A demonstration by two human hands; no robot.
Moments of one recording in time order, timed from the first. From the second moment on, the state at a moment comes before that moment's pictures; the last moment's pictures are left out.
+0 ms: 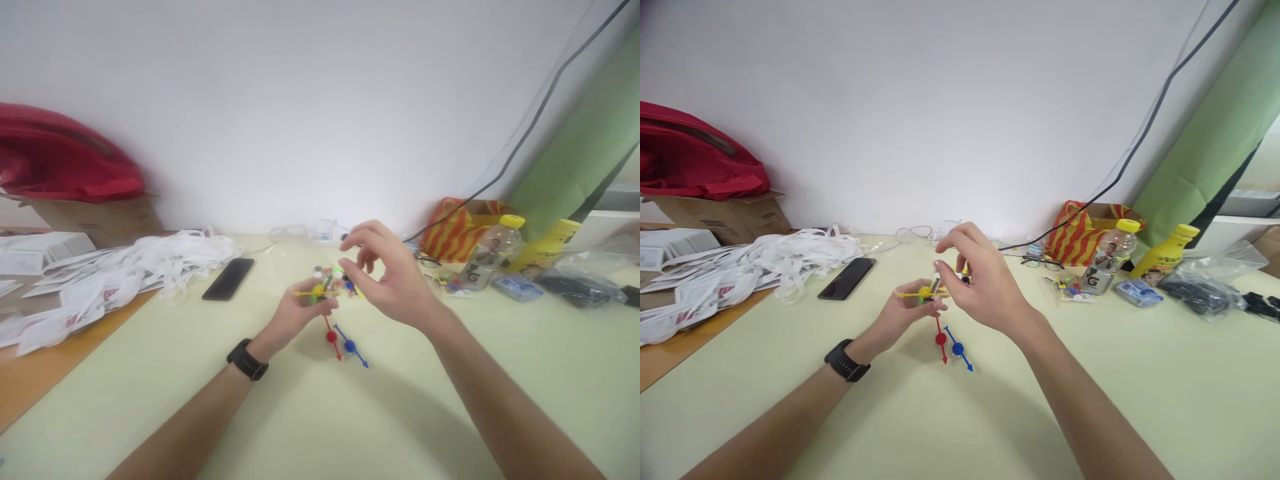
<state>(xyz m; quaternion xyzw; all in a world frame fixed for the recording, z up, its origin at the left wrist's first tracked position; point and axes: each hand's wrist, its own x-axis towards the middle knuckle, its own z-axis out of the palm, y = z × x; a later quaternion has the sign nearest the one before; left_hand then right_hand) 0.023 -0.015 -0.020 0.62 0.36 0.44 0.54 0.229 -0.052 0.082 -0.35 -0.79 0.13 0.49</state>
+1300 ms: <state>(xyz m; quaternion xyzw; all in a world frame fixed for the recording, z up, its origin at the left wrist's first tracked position) 0.021 -0.011 -0.037 0.70 0.41 0.41 0.43 0.226 -0.029 0.085 -0.36 -0.84 0.18 0.36</state>
